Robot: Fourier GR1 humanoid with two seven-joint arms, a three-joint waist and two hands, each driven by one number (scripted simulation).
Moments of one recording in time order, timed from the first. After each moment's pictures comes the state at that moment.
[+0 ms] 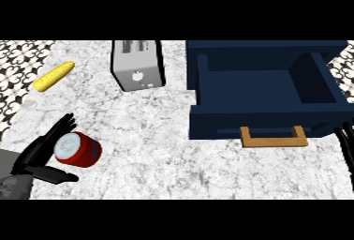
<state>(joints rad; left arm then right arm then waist) -0.28 0.42 0.22 -0.60 -0.18 -0.52 -0.71 0.26 -0.04 -0.22 -2.10 -0.06 0.20 0.05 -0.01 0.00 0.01</state>
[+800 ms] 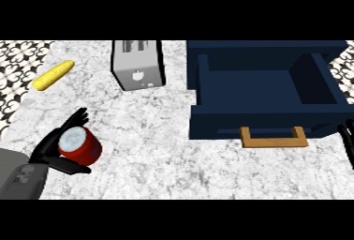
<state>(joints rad) -0.40 0.39 0.18 -0.44 -0.20 -0.47 -0.74 0.24 -0.03 -0.24 -2.12 -0.07 0.20 0.10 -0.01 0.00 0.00</state>
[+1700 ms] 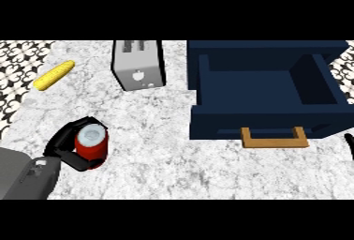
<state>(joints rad) -0.42 0.33 0.14 -0.50 -0.14 -0.54 -0.69 0.30 -0.02 -0.25 -2.17 -0.11 0.23 0.09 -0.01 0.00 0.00</state>
